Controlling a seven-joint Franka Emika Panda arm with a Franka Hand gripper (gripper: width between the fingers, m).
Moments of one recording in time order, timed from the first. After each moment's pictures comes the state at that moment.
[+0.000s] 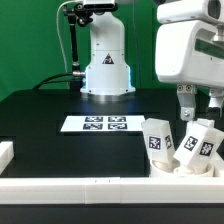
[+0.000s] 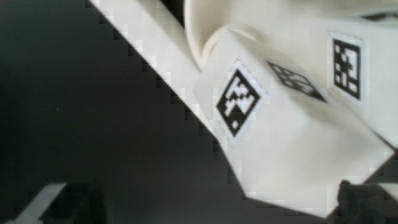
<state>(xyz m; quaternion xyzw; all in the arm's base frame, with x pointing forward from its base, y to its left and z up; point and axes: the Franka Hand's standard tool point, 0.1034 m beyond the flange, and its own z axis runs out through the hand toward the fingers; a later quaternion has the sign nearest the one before) 0.660 0.096 0.114 0.89 0.44 0.10 0.09</state>
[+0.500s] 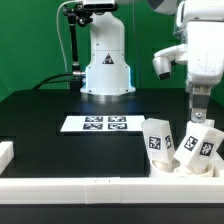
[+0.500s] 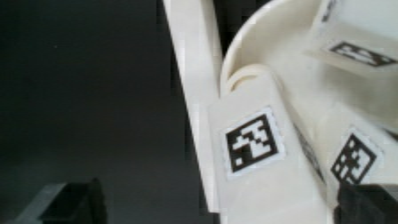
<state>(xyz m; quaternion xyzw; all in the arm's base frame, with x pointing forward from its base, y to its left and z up) 0.654 0.091 0.111 0.77 0.62 0.07 0.13</state>
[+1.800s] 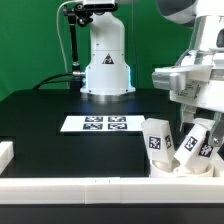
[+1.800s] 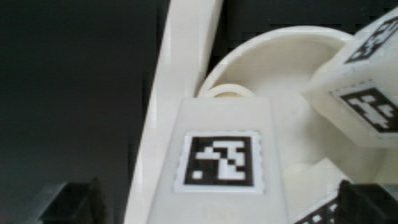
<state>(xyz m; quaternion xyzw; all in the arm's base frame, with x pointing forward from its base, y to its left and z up) 0.649 0.102 0.078 0.64 0.75 -0.03 0.15</state>
